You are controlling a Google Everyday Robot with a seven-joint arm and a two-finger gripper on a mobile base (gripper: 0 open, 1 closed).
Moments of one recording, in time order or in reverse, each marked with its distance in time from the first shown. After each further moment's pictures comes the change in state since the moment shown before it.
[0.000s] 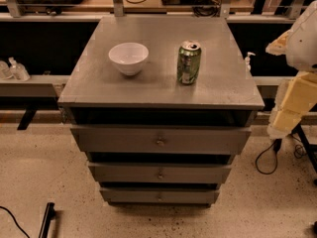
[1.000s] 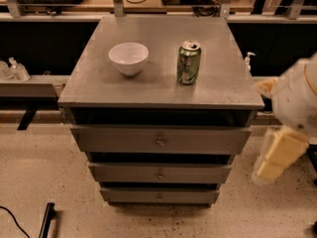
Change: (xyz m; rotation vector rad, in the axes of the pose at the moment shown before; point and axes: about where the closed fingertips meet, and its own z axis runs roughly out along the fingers) arm -0.005 0.059 0.047 -0.032 -0.101 -0.020
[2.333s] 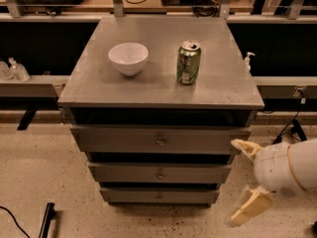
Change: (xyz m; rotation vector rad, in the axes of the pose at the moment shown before) arm 0.032 0.059 0.128 -0.092 -0.345 0.108
